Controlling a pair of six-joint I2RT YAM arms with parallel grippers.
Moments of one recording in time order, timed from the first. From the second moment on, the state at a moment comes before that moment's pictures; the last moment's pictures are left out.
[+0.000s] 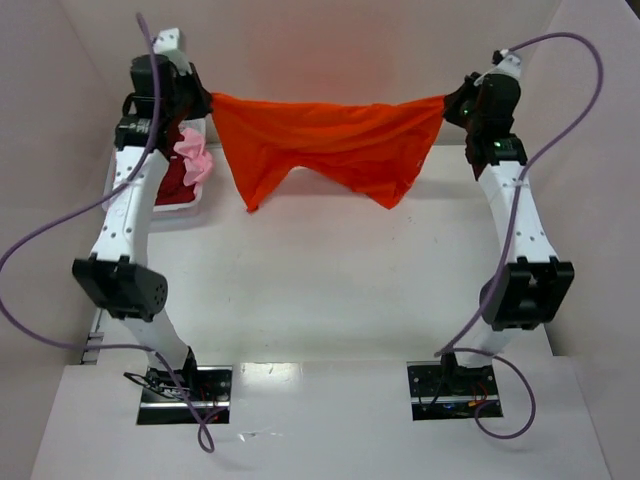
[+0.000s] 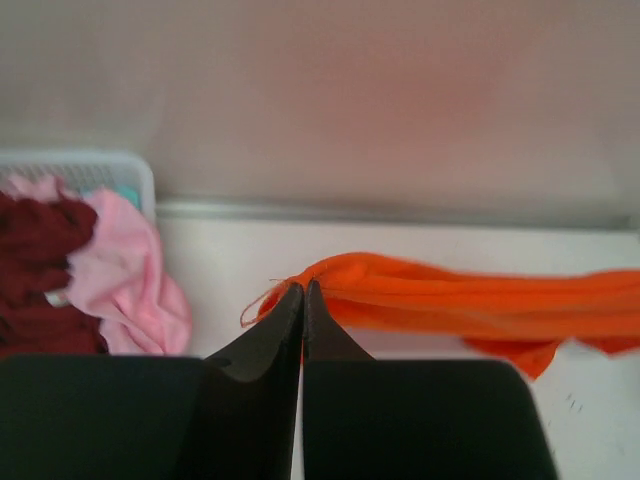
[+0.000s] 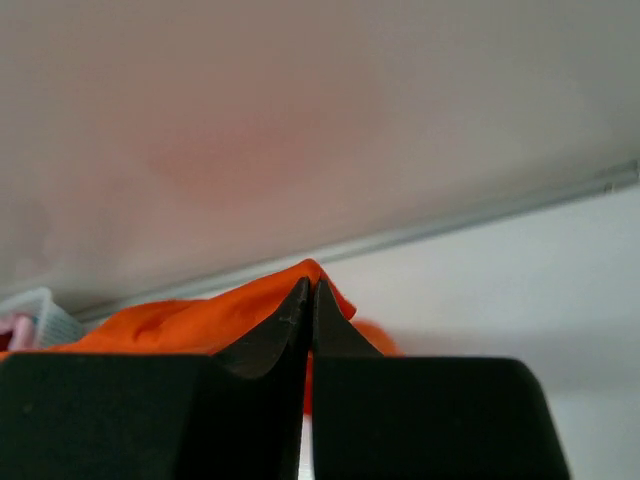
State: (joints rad) left arm -0.05 1.80 2.05 -0.55 0.07 -0.24; right arm -0.01 1.68 1.72 -0.22 0.01 0.41
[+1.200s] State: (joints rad) left arm -0.06 1.70 2.54 -0.73 -0.09 -0.18; right arm -0.04 1.43 1.94 -0.24 0.00 0.33
